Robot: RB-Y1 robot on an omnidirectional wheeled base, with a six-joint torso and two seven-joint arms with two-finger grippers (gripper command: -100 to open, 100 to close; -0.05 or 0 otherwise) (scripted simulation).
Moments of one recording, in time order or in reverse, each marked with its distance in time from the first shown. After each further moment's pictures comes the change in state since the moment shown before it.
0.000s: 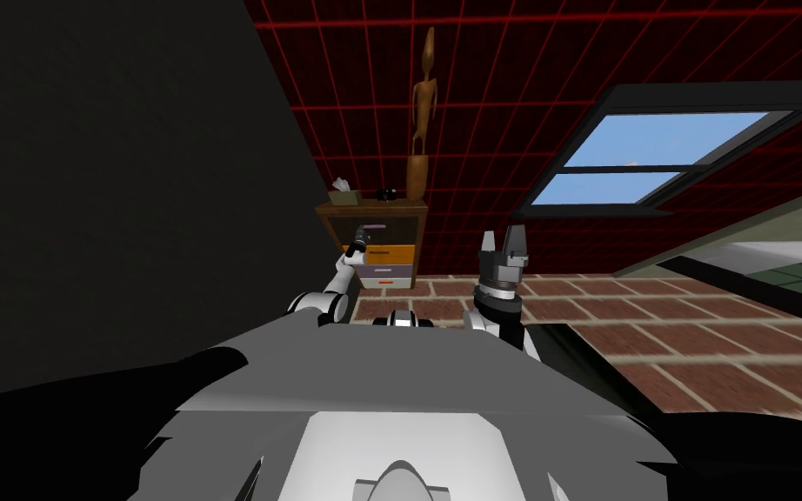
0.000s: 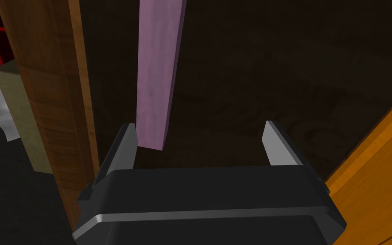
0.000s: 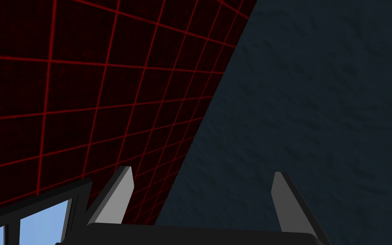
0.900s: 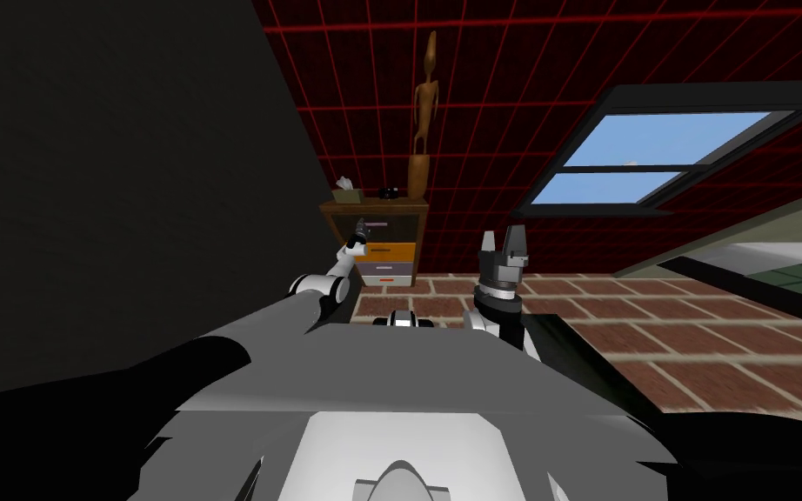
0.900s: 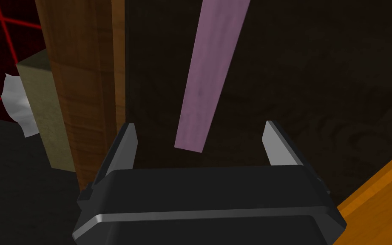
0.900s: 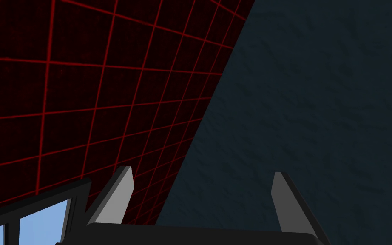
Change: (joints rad) left arm -0.207 0.040 0.021 0.259 0.000 -0.065 0.015; right arm 0.000 0.000 0.000 0.000 0.000 0.000 0.000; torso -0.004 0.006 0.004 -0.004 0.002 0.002
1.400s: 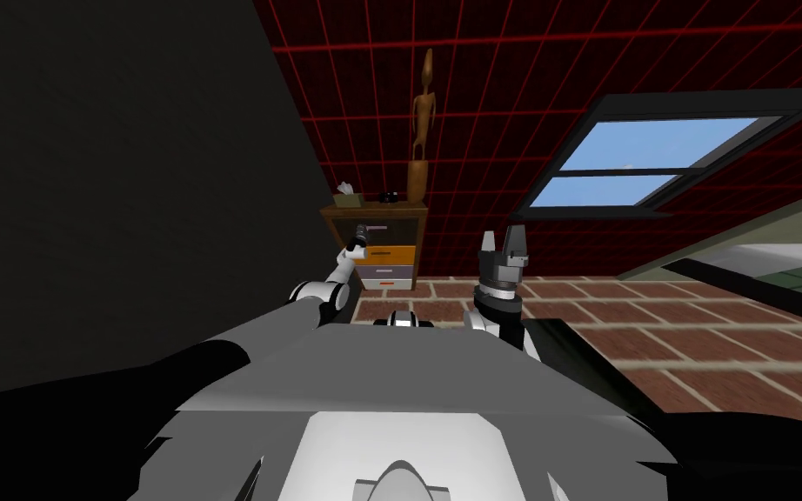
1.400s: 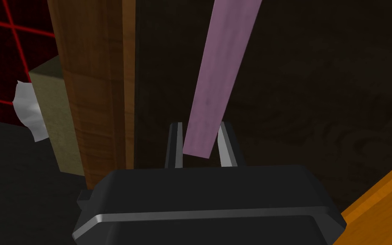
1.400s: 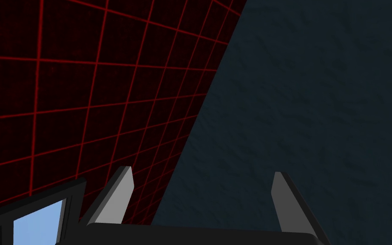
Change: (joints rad) left arm 0.081 -0.019 -0.007 -0.110 -0.001 0.044 -0.012; right arm 0.000 0.000 0.000 0.000 0.000 0.000 0.000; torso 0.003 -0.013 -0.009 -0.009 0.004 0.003
